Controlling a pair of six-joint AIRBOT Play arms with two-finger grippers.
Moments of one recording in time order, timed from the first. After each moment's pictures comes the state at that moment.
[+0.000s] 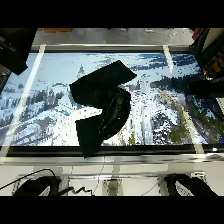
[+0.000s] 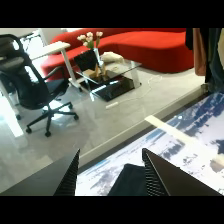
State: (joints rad) left arm -0.26 -0.80 1.55 1.15 -0.74 -0.95; right arm 0.07 -1.02 1.62 -1.59 1.61 1.64
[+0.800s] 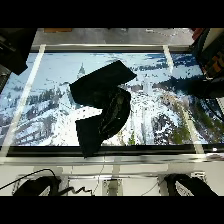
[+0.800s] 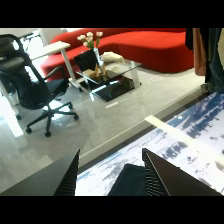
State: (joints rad) left arm -0.26 -0.80 1.55 1.15 -0.74 -0.95; right arm 0.07 -1.02 1.62 -1.59 1.61 1.64
